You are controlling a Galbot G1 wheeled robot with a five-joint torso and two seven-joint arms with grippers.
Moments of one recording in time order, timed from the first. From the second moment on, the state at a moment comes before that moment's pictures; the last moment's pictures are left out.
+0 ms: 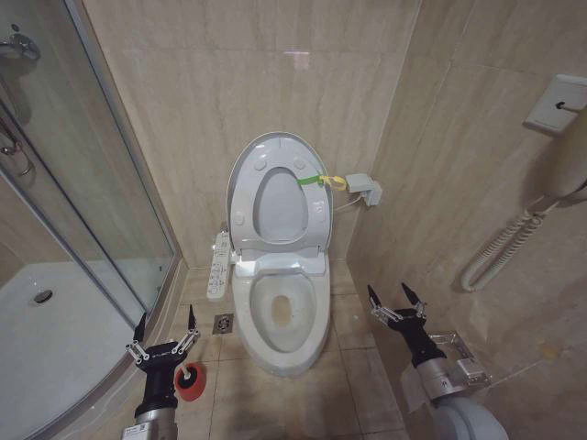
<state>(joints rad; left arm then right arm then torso) 1.68 -1.45 -0.51 -2.09 0.02 -0.32 -0.30 -1.51 1.37 0.71 2.00 0.44 0.11 -0.23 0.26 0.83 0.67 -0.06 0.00</state>
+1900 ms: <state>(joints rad) 1.68 -1.45 -0.51 -2.09 0.02 -0.32 -0.30 -1.04 1.25 0.56 1.66 0.43 0.17 -0.01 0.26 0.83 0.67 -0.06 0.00</state>
